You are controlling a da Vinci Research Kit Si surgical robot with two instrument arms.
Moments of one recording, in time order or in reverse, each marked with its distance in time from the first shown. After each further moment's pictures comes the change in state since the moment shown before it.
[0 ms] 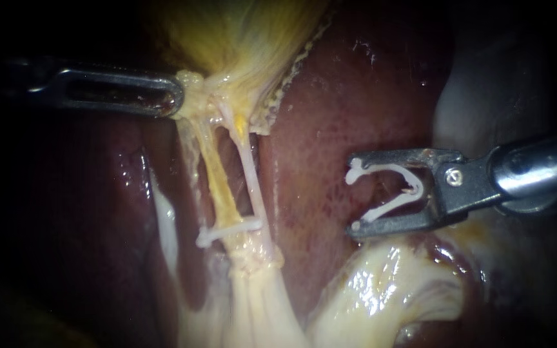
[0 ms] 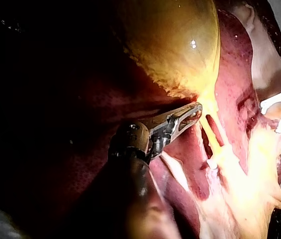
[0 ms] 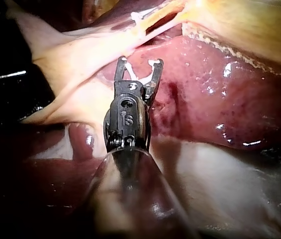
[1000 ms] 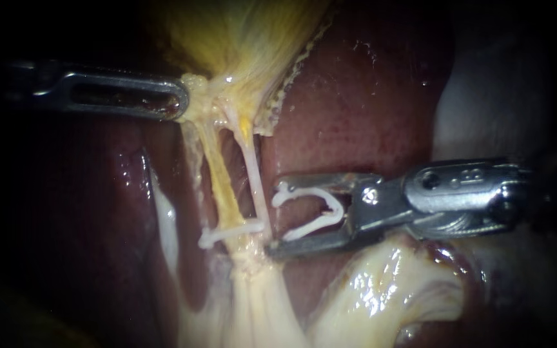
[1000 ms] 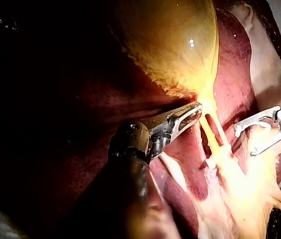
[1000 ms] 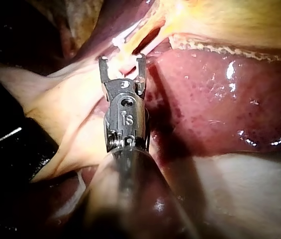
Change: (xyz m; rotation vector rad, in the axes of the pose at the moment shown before) right arm 0.001 -0.002 0.009 0.124 0.048 0.226; left arm 0.000 0.000 0.001 -0.006 -0.002 0.002
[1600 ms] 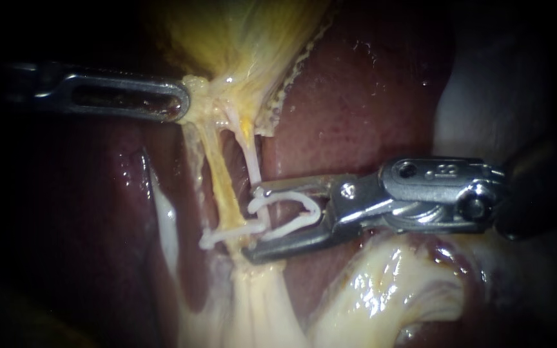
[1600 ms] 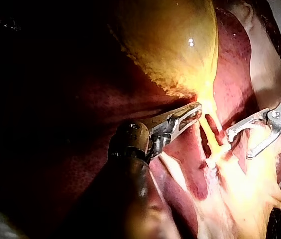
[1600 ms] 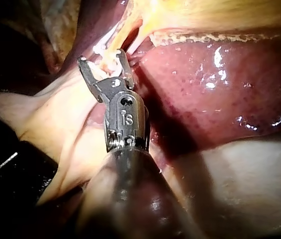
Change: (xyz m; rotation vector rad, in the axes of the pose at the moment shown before) right arm 0.000 0.002 0.002 0.115 0.098 0.101; left arm 0.000 0.000 0.000 -0.002 -0.001 0.001
